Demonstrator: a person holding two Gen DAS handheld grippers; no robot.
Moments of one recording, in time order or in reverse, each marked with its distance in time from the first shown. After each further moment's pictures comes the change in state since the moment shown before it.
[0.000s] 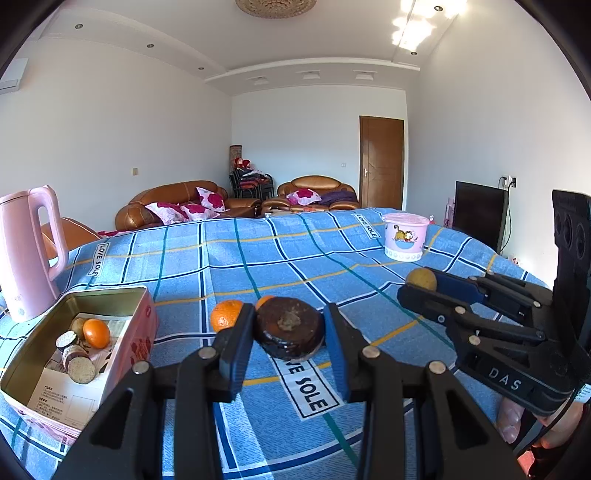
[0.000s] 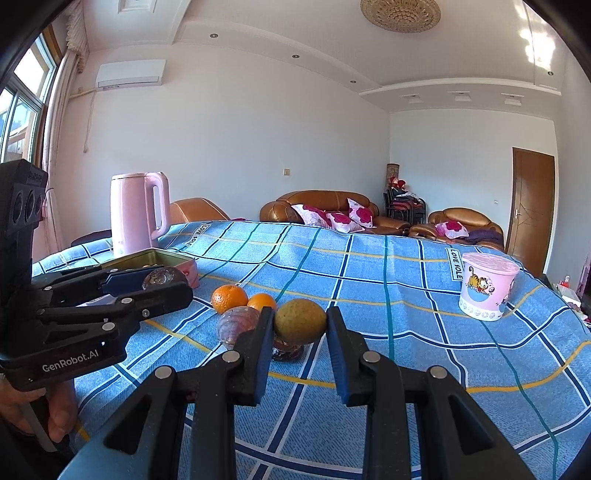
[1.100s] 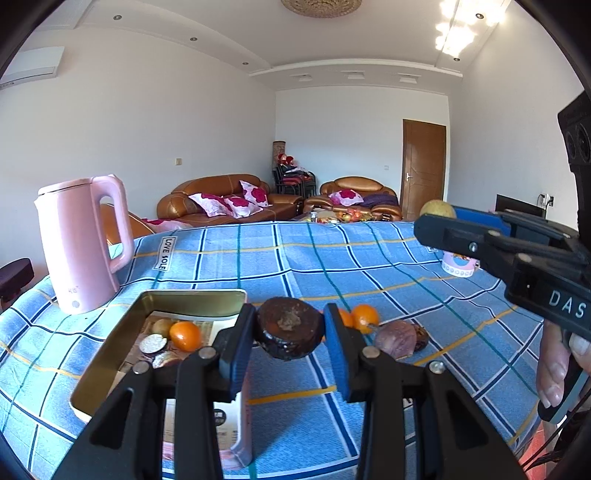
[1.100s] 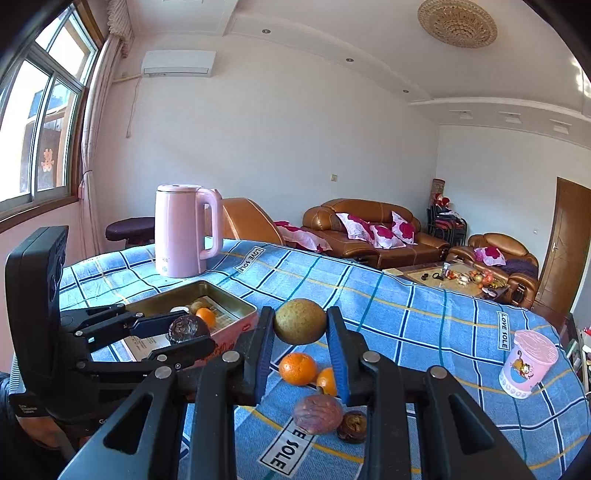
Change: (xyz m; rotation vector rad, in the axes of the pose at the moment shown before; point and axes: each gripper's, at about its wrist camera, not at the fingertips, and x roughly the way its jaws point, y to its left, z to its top) left arm -0.027 0.082 0.015 -0.080 0.013 0.163; right arm 0.026 0.074 0.092 -0.131 0.007 0.165
